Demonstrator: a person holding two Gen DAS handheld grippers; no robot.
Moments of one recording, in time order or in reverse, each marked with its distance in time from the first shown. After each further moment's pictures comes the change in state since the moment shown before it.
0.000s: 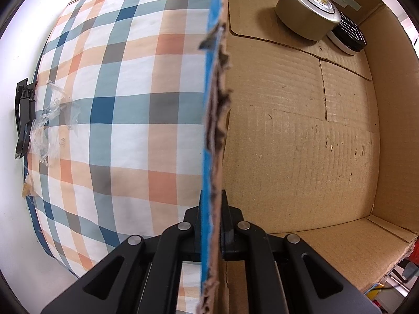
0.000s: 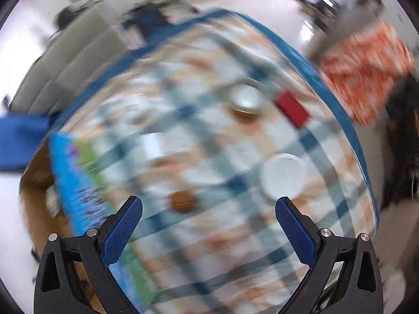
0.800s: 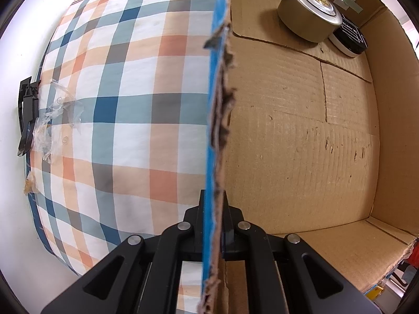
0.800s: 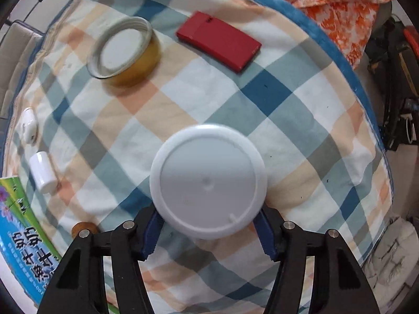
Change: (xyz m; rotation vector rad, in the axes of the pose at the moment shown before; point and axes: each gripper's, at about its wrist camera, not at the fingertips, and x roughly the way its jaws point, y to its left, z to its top) left arm -0.006 -0.003 -0.002 -0.014 -0.005 0.012; right arm 0.106 -0.093 0.005 0.216 0.163 -0.097
